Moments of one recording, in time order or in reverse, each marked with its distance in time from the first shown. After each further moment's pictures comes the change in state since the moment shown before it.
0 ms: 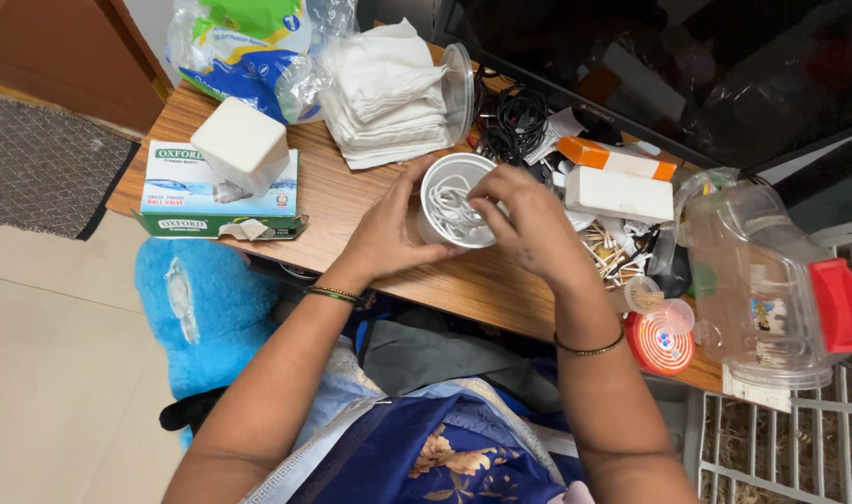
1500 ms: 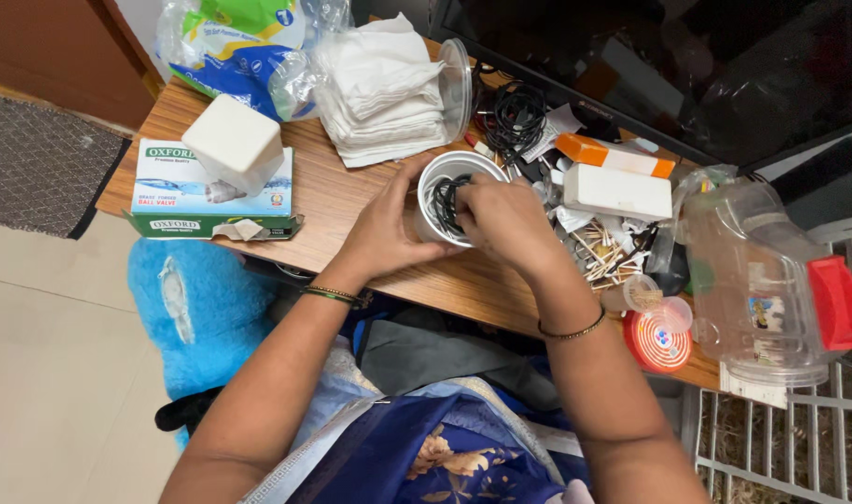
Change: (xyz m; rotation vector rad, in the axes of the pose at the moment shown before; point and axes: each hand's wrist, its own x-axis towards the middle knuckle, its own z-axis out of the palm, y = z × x) left_hand 0.003 -0.002 -0.001 -0.001 0.016 0.005; right_hand 0.021 -0.001 0.019 -0.366 -0.219 0.078
